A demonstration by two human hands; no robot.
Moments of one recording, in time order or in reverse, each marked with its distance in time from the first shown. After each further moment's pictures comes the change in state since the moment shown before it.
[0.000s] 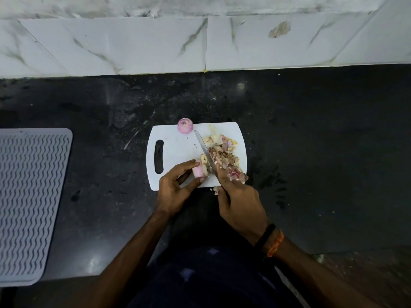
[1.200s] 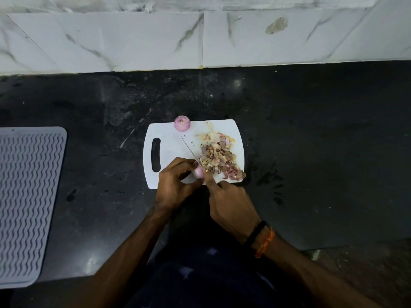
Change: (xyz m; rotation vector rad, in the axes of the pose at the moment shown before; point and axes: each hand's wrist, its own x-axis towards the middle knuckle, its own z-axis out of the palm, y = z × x) left_hand 0.009 0.009 -0.001 0.358 -0.015 0.272; right_hand 0.002 -0.017 0.003 -0.190 -0.162 -0.084
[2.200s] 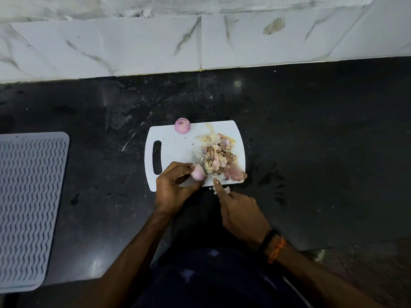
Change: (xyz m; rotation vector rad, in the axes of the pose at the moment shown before) left_hand -0.009 -0.003 -0.001 -0.115 0.053 -0.126; right_hand -0.022 0.027 0.021 0.071 -0.021 0.018
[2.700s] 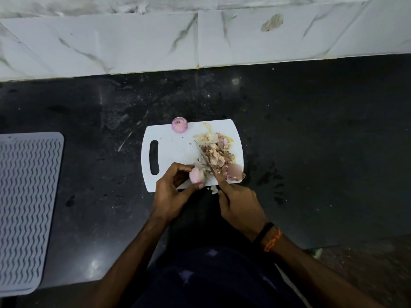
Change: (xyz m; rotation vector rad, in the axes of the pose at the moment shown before) left_hand -0.007 0.001 0.002 -0.243 -0.104 -0.200; right_hand 0.015 0.004 -0.006 0.144 0.089 0.083
